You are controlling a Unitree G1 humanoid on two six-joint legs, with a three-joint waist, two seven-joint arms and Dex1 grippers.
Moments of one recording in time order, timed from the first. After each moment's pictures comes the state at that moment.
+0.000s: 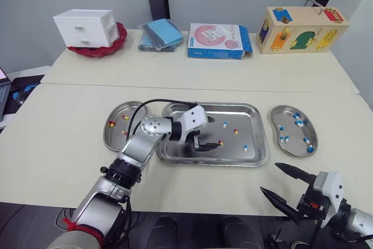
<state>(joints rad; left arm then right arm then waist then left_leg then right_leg) -0.62 0.39 -0.38 0.20 -0.10 0.21 -1.04 0.57 -0.53 -0.27 -0.55 0.44 0.07 0.91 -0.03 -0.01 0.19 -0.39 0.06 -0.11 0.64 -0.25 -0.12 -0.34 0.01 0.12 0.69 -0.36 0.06</state>
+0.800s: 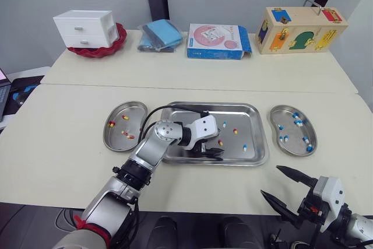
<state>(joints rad) -0.63 0.32 -0.43 0.25 0.04 0.21 -1.01 0.61 -0.53 -0.25 -0.54 0.42 0.02 0.88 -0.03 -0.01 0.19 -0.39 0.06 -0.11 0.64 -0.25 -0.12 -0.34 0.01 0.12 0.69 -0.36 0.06</state>
